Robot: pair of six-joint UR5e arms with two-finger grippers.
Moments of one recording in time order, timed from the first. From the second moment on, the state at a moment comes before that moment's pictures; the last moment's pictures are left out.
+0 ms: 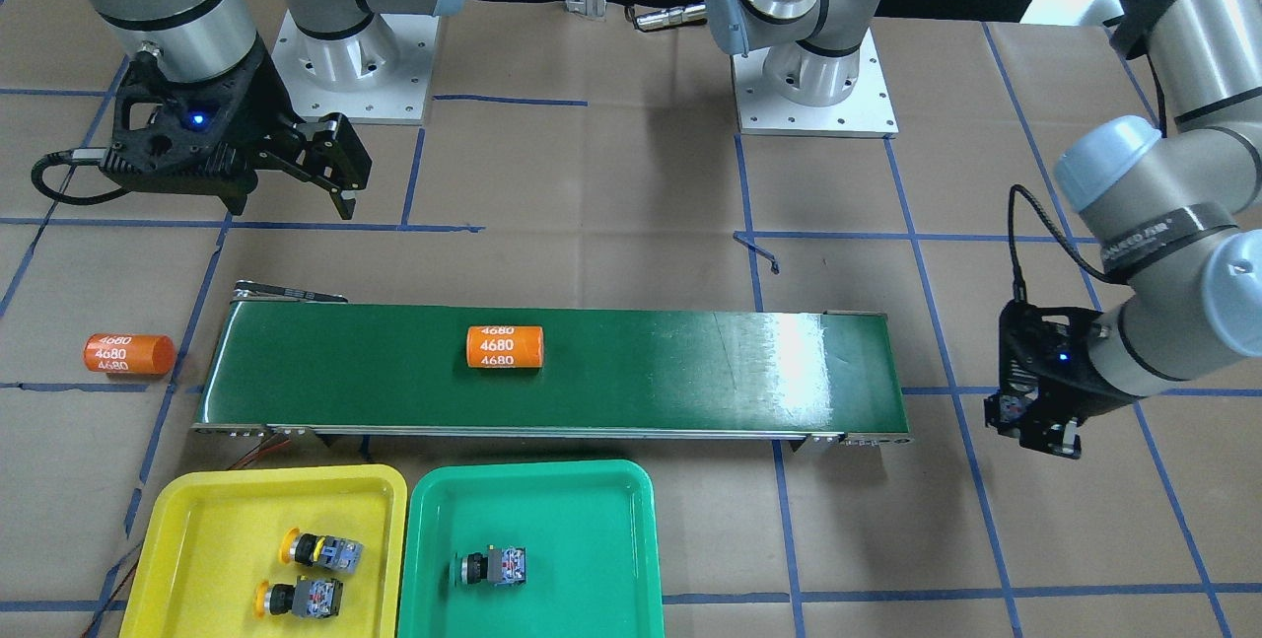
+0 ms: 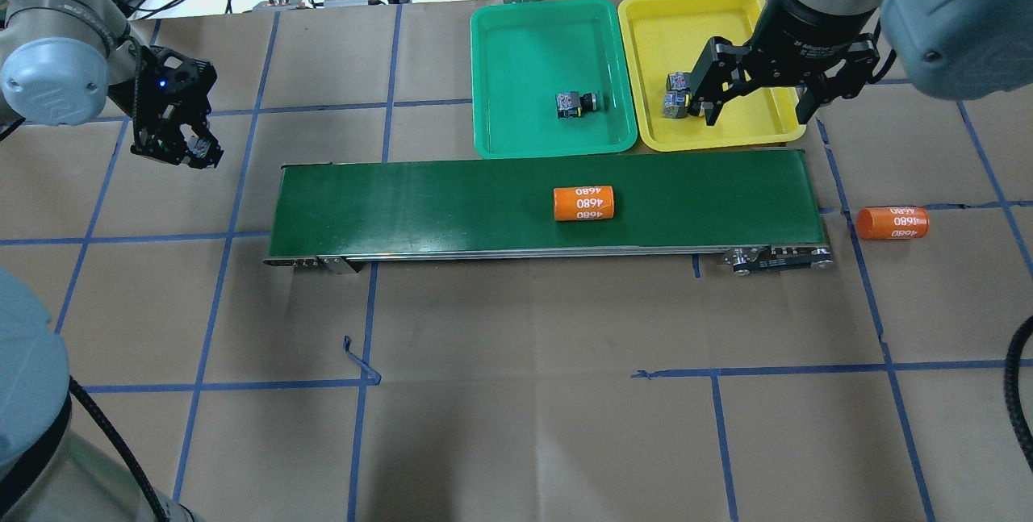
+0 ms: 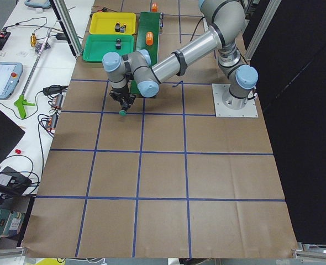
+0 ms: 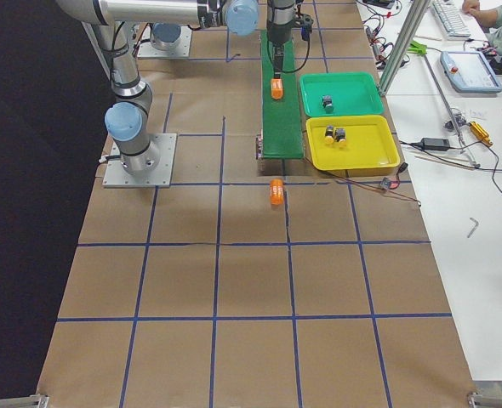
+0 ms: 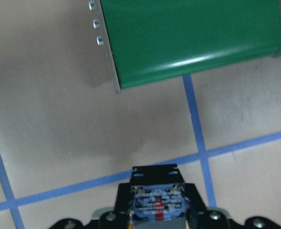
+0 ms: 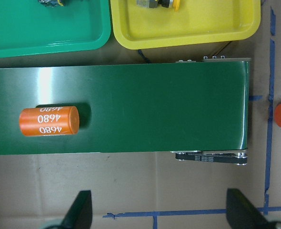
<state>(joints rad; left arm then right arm) -1.26 -1.98 -1.56 -1.25 1.59 2.08 1.57 -1.54 1.58 -1.64 -1.56 0.04</state>
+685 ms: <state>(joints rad) -1.51 -1.89 -1.68 -1.25 1.60 1.69 1.57 -1.54 1.59 -1.64 -1.56 0.04</state>
